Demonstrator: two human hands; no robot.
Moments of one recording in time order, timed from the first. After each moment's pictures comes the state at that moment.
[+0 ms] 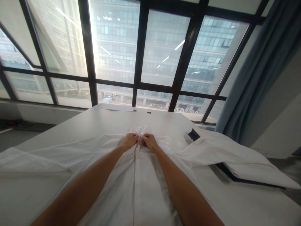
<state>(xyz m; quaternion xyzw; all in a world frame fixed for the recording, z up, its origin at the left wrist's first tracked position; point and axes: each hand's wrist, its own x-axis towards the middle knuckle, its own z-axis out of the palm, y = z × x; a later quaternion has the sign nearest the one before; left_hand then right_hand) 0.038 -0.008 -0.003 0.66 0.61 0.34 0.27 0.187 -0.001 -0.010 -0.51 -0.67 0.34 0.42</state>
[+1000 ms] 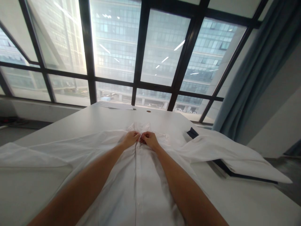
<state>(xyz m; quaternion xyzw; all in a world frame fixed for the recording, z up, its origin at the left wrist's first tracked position) 0.032 -0.017 -0.015 0.72 0.48 0.42 0.27 0.186 -0.009 -0.018 -0.43 -0.64 0.43 0.46</state>
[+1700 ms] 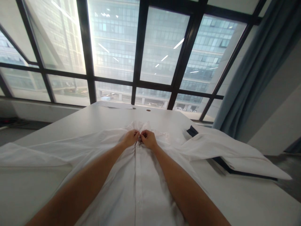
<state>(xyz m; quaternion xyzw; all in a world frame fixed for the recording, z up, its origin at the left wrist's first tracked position) 0.034 -0.021 -0.013 0.75 0.51 0.39 0.15 0.186 -0.007 -0.025 -0.45 -0.75 0.17 0.46</state>
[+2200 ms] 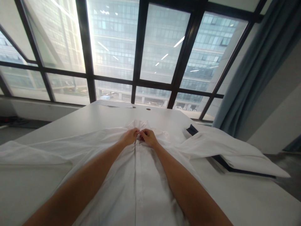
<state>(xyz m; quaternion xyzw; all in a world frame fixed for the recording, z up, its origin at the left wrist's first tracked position) 0.028 -0.015 -0.017 0.78 0.48 0.37 0.14 0.188 -0.004 -0.026 -0.41 -0.74 0.28 0.45</state>
